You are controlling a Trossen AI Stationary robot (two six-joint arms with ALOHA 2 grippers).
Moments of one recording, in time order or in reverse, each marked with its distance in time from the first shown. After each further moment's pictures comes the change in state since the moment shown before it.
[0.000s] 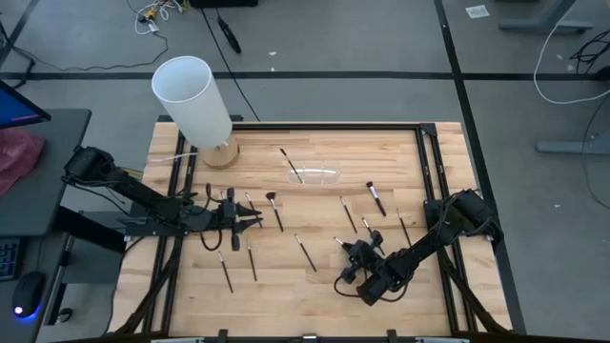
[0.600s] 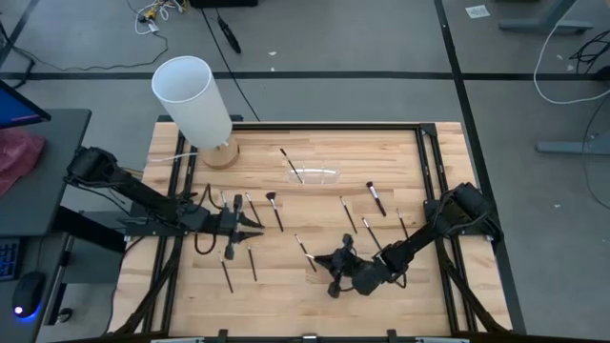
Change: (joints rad) left arm -0.015 0.082 0.002 0.248 0.281 0.178; right arm -0.115 -0.043 0.004 0.802 -0.128 -0.780
